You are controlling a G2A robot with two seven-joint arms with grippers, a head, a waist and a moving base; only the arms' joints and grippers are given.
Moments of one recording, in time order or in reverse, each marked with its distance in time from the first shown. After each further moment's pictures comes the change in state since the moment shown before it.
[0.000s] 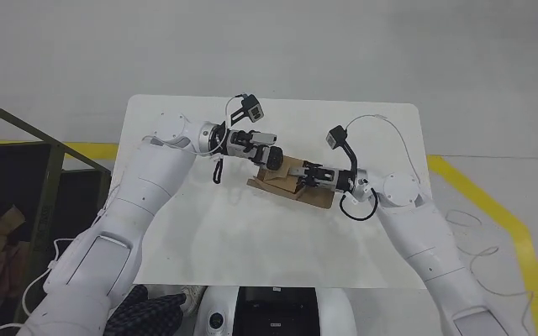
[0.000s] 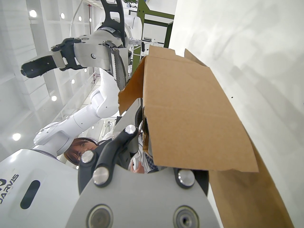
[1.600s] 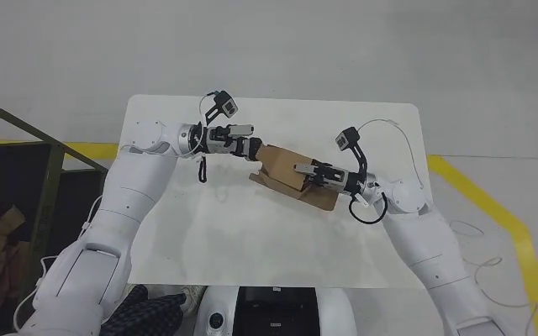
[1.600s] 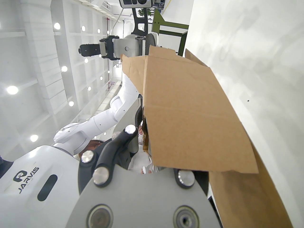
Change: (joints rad) left arm 0.092 0.056 -0.148 -0.043 0.045 -0.018 0.062; right arm -0.063 0.013 0.050 -0.044 0.105 -0.017 -0.005
